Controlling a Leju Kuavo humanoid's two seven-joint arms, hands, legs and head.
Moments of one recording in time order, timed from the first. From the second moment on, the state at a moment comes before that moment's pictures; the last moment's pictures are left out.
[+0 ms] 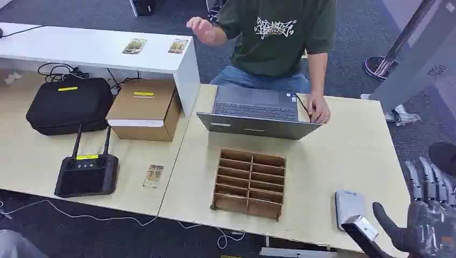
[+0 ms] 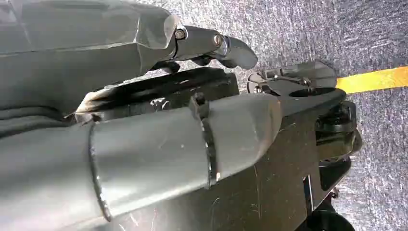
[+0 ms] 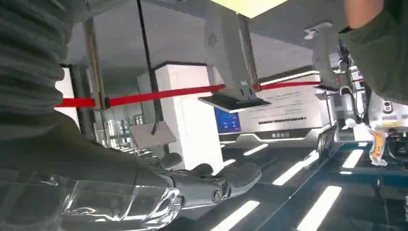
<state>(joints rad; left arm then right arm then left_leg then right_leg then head) -0.05 -0.22 0.14 -0.21 -0.37 0.24 0.02 0.20 -0.24 -0.09 -1.93 1.25 -0.30 -0.09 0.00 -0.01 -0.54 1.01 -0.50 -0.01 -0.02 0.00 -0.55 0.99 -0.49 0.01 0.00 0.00</state>
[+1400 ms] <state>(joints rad) -0.06 -0.21 0.14 -0.21 -0.37 0.21 0.06 0.17 -0.25 -0.09 -1.91 1.23 -0.30 -0.11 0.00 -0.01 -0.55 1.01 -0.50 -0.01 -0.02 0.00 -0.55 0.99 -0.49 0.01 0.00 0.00</state>
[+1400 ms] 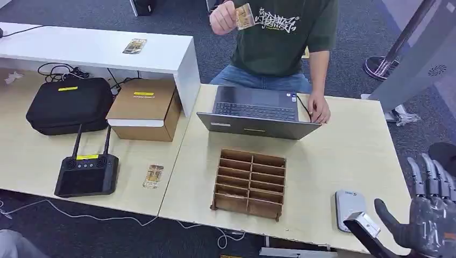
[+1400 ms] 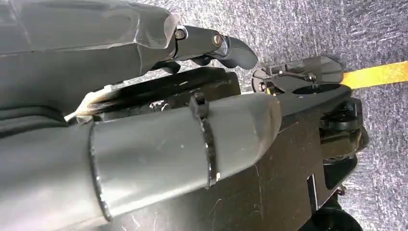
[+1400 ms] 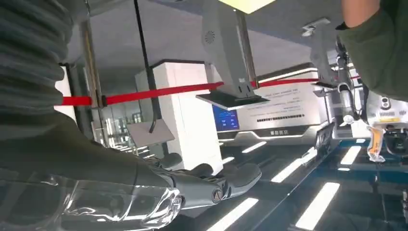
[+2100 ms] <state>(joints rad) -0.07 -0.22 0.14 -0.21 -0.41 0.21 0.08 -0.52 -0.26 0.08 -1.46 1.15 -0.14 -0.19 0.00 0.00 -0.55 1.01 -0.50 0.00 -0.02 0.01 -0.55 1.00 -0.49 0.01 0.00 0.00</state>
